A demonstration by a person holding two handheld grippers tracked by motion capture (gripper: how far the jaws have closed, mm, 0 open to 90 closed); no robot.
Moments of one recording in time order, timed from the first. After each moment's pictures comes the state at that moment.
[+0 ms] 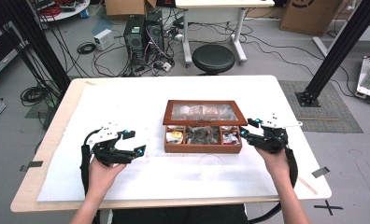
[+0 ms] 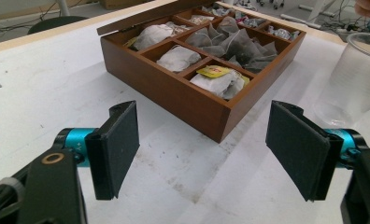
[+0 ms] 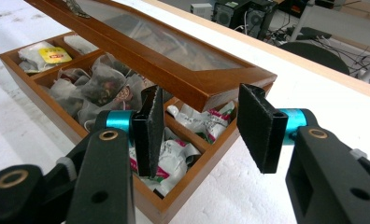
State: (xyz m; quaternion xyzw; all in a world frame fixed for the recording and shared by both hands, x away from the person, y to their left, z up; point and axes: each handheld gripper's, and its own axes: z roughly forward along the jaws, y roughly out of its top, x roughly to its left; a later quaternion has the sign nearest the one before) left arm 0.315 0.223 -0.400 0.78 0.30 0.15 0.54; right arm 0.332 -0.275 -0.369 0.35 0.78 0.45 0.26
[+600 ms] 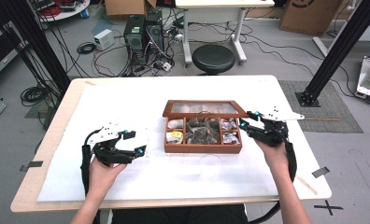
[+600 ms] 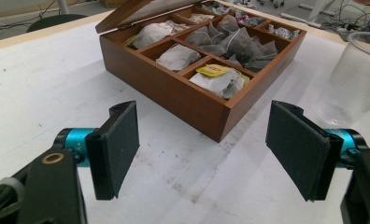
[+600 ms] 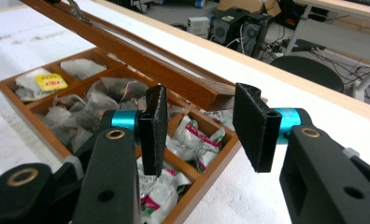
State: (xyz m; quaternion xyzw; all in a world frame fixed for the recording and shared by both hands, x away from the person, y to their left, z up) left arm 0.315 0.222 -0.400 0.78 0.30 0.15 0.53; right arm 0.343 -0.273 -0.355 0.35 0.77 0.47 0.27
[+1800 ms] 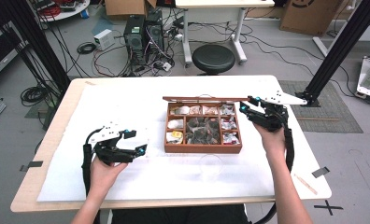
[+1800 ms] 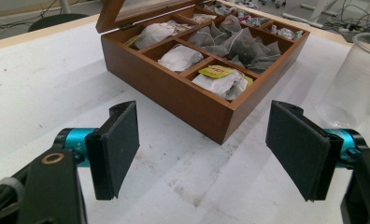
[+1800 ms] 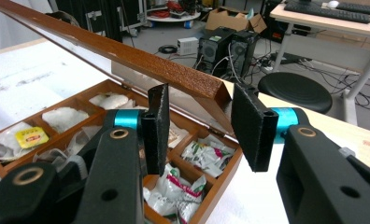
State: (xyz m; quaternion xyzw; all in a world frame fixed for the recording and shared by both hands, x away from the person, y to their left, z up) left arm 0.318 0.220 -0.401 0.78 0.30 0.15 0.53; right arm 0.371 -0.270 -0.330 0.38 0.73 0.50 0.28
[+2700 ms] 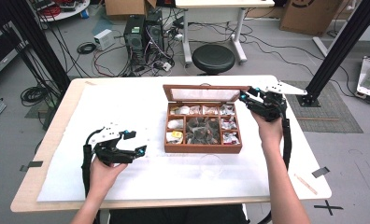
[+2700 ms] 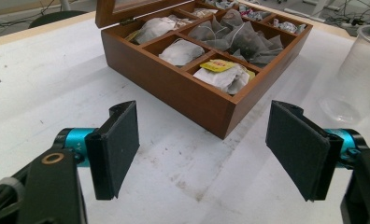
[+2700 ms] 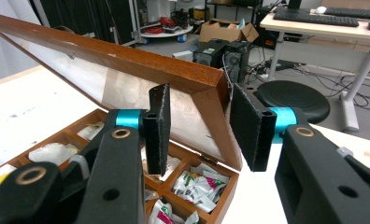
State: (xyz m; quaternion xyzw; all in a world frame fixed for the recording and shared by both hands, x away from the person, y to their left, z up) left arm 0.318 0.220 -0.403 0.78 0.30 0.15 0.53; right arm 0.394 -0.268 -0.320 0.40 0.70 0.52 0.28
